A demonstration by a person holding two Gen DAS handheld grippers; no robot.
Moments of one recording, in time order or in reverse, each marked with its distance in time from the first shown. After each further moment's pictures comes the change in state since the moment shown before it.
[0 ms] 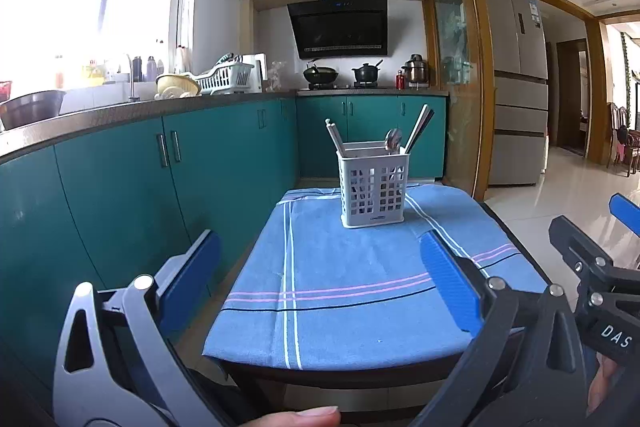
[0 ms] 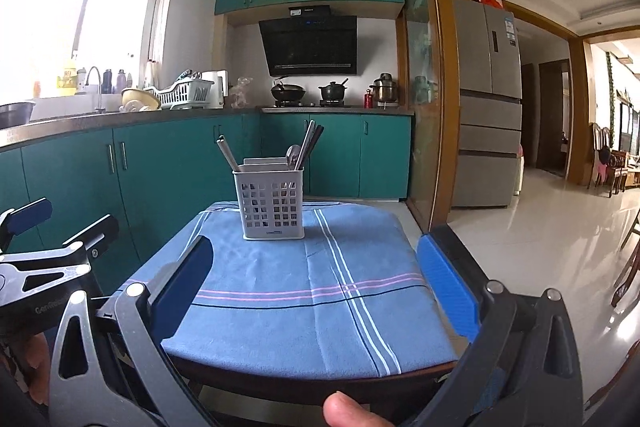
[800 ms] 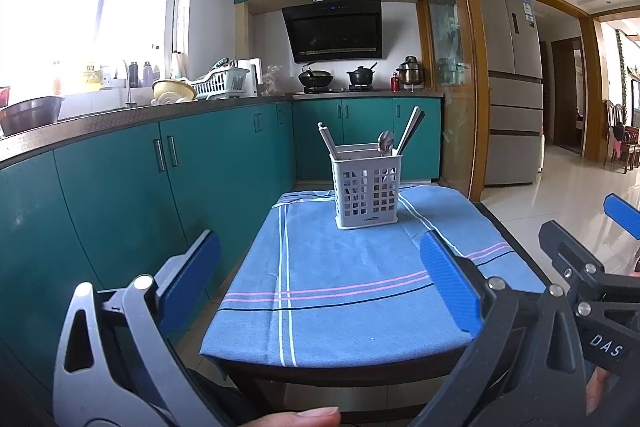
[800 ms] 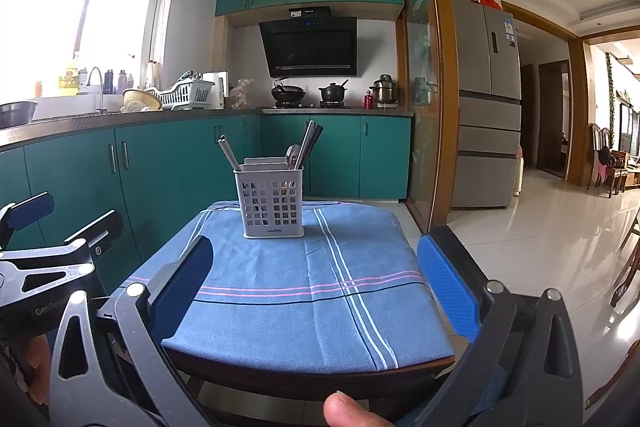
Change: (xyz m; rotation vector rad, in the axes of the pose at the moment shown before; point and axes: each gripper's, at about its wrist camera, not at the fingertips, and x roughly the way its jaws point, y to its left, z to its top) left arm -0.007 -0.005 -0.002 0.016 -0.012 -0.014; right arm -0.007 -0.002 -0.004 -0.008 -0.004 0.003
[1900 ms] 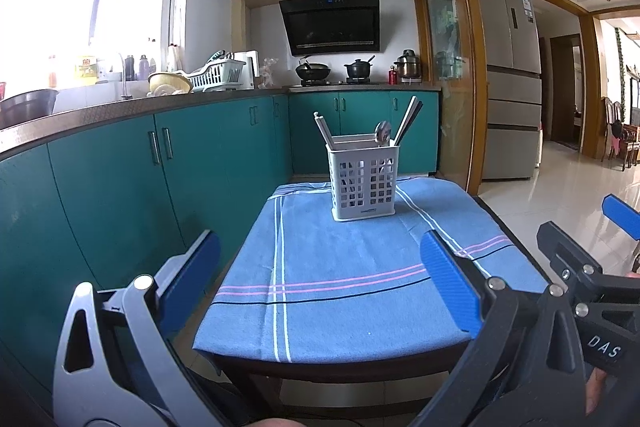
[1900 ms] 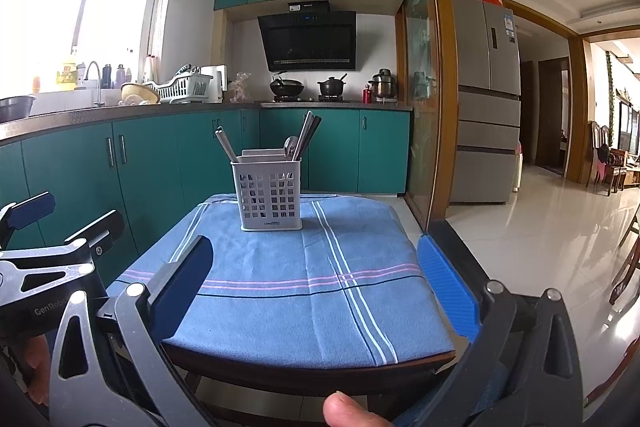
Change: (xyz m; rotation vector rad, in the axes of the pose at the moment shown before) left arm 0.011 -0.008 -0.011 0.007 0.023 -0.003; right arm 0.006 -0.007 -0.004 0.000 0.030 -0.003
